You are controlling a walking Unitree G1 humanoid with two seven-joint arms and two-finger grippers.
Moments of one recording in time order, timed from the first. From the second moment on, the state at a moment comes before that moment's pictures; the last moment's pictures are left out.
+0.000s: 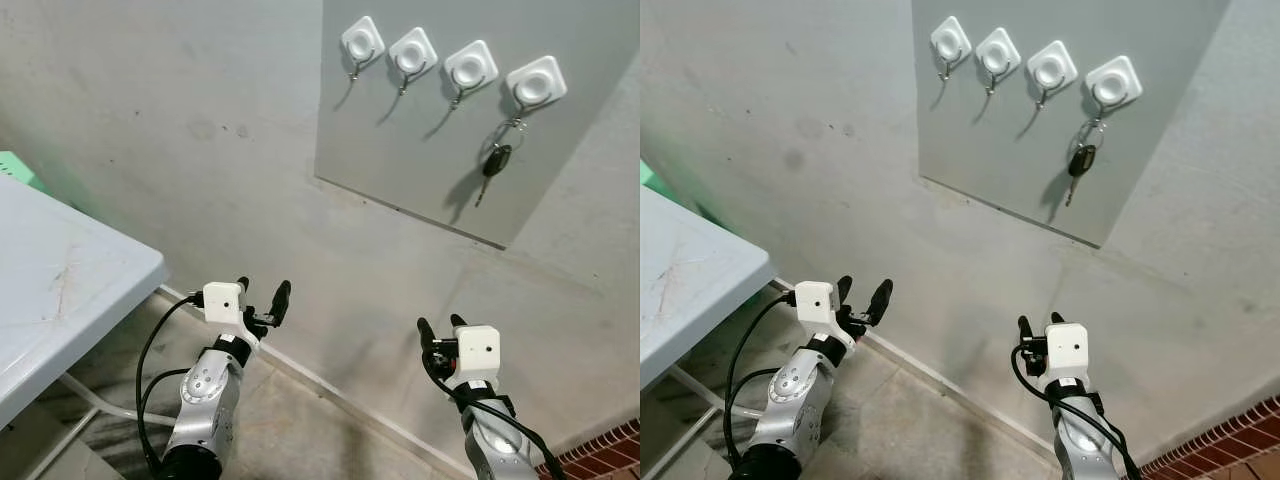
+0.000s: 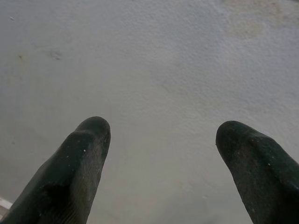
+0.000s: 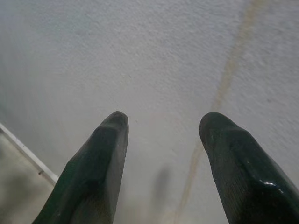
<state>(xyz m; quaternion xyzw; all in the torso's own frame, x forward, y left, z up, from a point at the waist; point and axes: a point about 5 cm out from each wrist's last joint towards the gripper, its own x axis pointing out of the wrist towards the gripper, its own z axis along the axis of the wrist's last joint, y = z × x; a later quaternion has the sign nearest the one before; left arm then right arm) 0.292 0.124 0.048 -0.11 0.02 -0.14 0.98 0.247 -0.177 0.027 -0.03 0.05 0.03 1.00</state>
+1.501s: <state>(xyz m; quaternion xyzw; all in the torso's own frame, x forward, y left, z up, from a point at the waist) 0.294 0.136 0.061 -0.10 0.00 -0.13 0.99 0.253 -0.167 0.049 0.00 -0.01 0.05 1.00</state>
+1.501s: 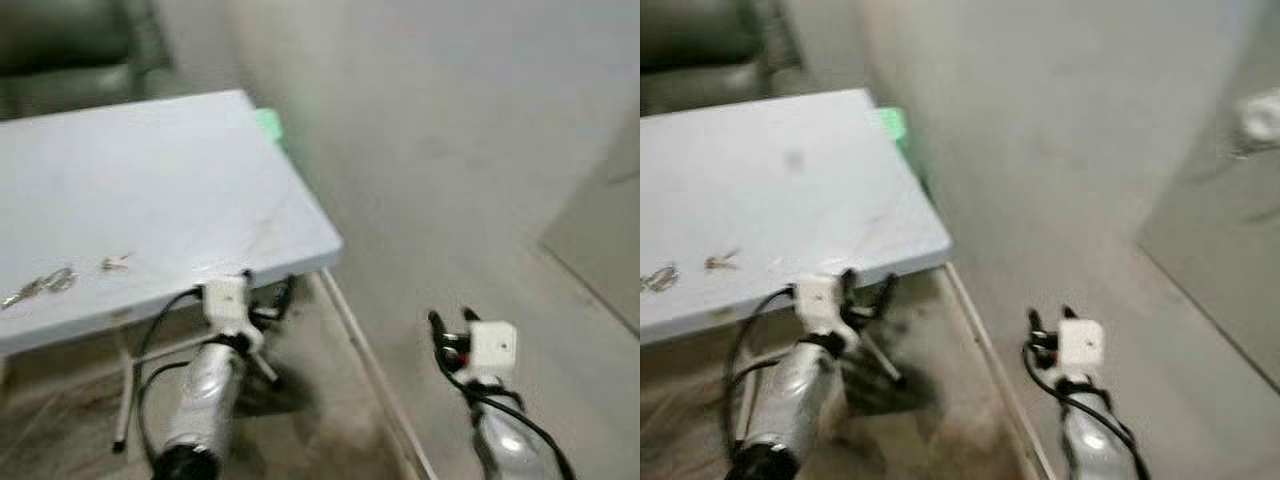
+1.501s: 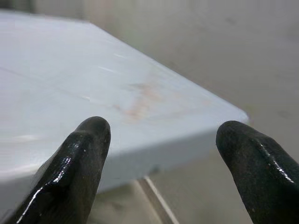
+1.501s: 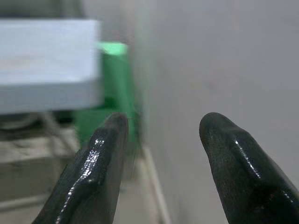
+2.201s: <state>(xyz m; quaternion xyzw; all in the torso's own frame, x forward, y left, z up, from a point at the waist) 0.298 0.120 0.070 -0.10 0.00 -0.15 0.98 0.263 -0.183 0.065 0.00 -0.02 0.03 1.00</state>
